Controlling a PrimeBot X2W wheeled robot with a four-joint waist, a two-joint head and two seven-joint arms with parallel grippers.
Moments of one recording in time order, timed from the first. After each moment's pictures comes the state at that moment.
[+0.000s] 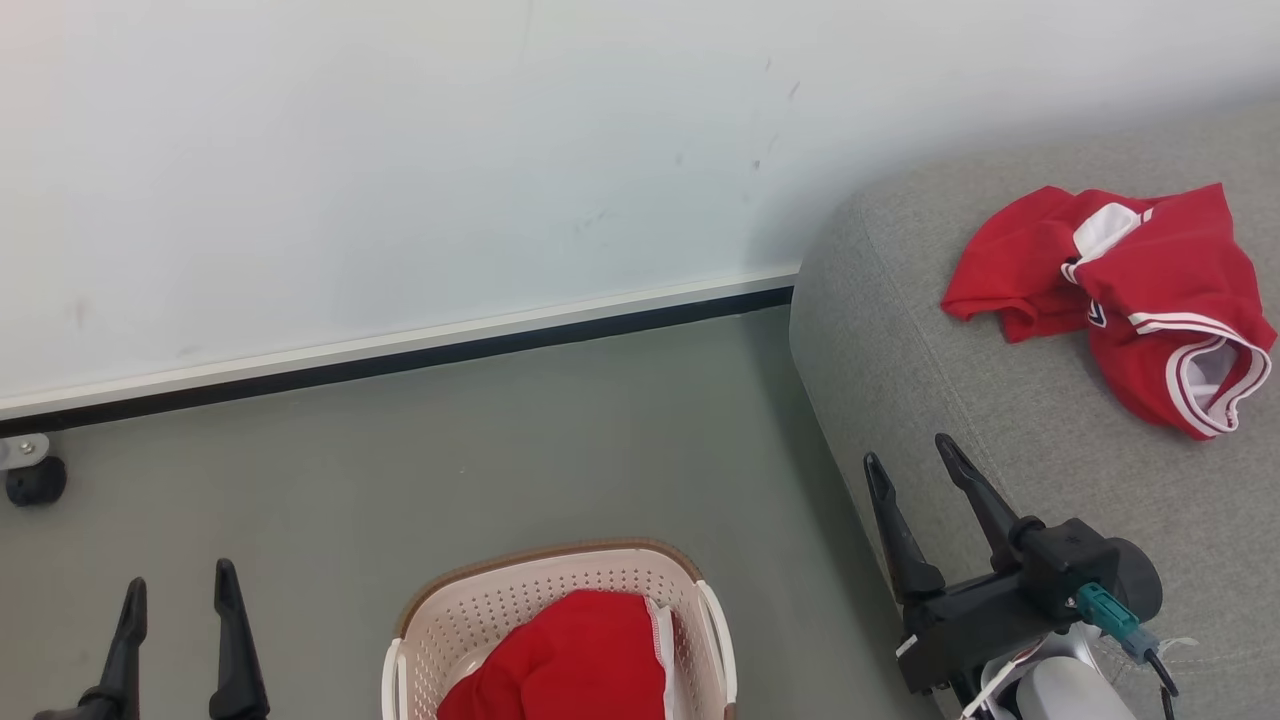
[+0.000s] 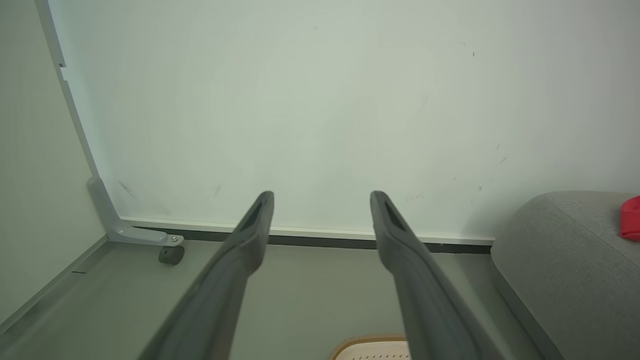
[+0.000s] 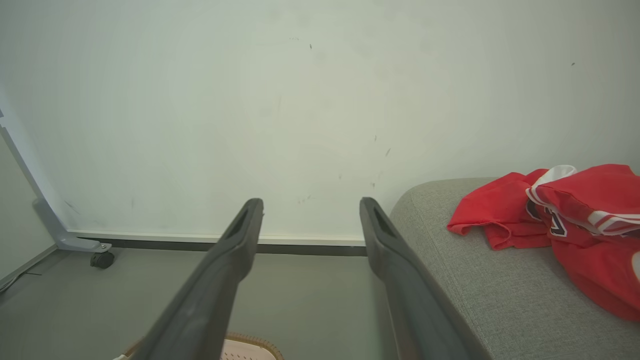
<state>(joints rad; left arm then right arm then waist) 0.11 0.18 0.03 0.04 -0.38 0.11 -0.25 -0.24 -0.08 0.25 0.32 0.16 0.09 -0.26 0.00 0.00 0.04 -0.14</state>
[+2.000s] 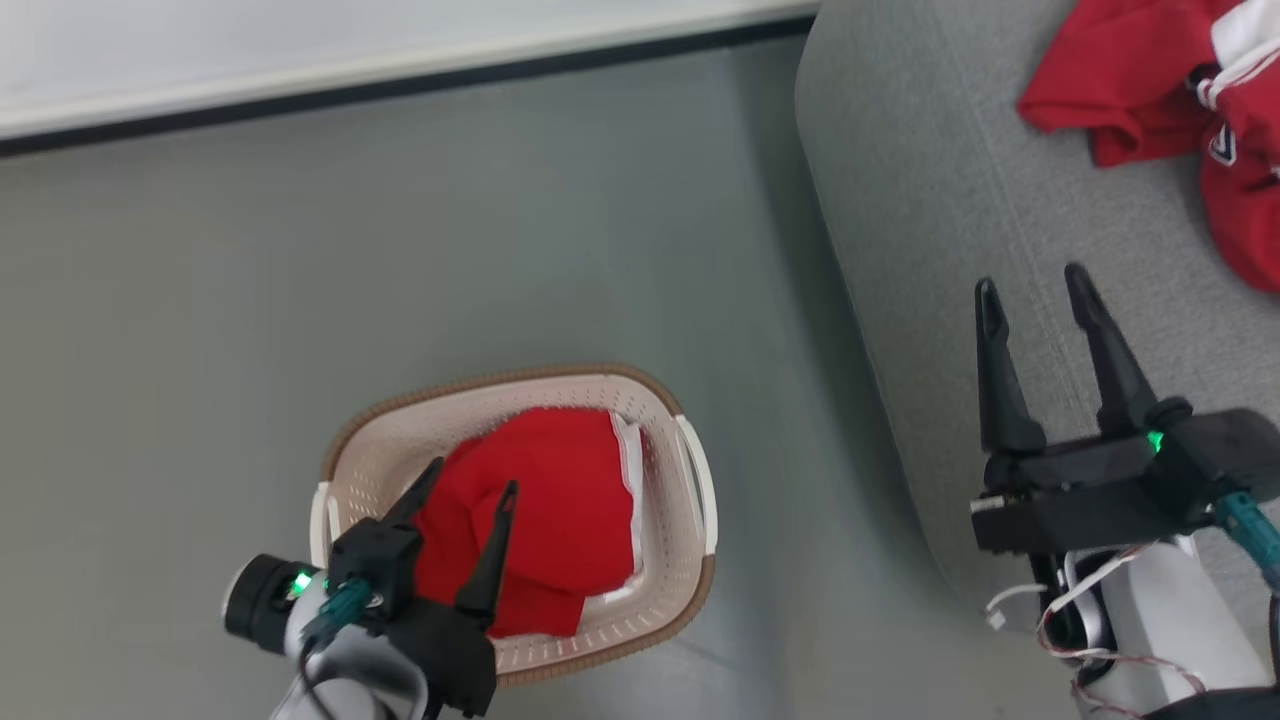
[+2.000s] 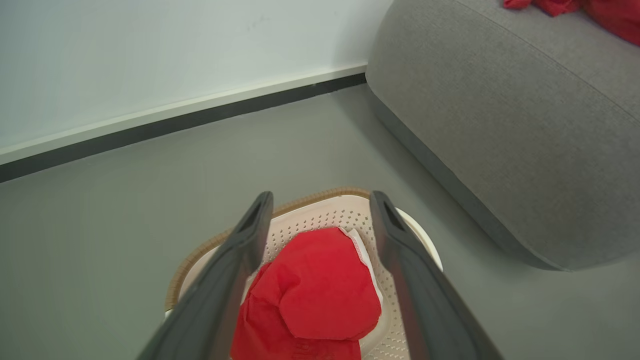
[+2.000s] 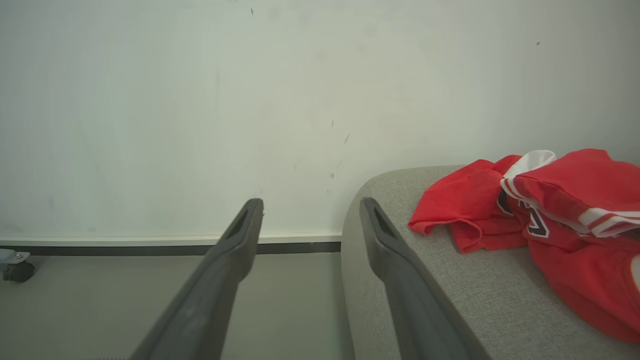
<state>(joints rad) -0.20 0.15 -0.29 0.25 -0.23 -0.05 -0.10 -0.32 -0.13 0.15 0.10 0.18 0.03 -0.26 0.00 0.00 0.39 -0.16</state>
